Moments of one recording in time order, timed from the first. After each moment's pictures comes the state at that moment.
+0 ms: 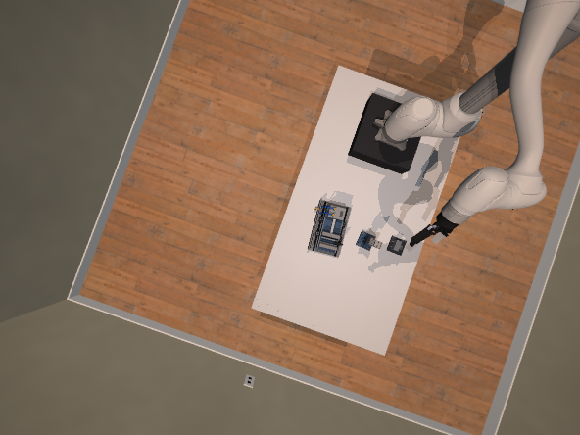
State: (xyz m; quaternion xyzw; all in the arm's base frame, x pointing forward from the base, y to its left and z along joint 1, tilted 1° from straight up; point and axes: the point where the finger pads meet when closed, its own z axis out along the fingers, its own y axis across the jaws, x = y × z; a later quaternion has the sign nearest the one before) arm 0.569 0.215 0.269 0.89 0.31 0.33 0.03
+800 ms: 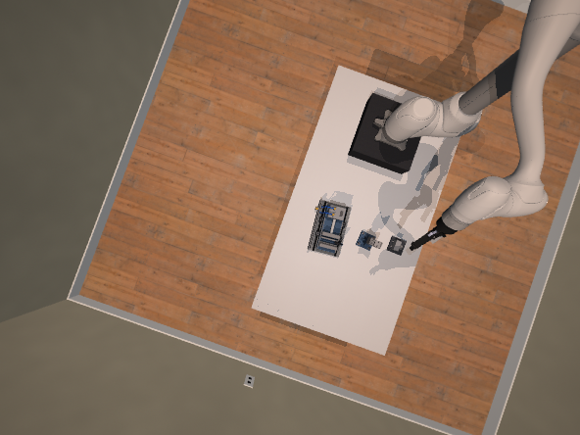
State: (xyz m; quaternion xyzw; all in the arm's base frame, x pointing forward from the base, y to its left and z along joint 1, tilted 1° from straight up) arm 0.575 0.221 0.255 0.89 0.36 0.29 0.05
